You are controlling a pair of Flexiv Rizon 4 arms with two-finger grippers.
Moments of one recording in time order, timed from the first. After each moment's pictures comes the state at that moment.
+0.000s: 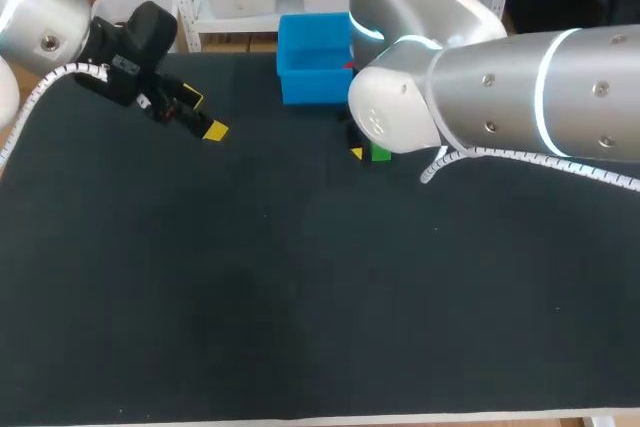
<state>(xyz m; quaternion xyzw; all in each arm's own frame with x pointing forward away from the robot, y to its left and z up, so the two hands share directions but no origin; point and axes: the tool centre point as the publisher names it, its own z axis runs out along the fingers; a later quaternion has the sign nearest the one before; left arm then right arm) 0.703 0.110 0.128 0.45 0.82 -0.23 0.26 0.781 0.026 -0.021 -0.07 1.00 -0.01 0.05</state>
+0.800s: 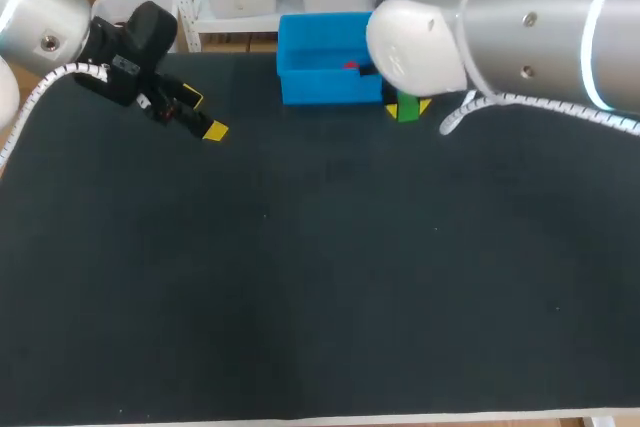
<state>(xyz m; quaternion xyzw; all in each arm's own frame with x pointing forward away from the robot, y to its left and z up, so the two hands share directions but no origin) 0.703 0.110 0.128 0.45 0.82 -0.23 0.26 0.792 -0.011 0.064 -0.05 1.00 -0.03 0.06</state>
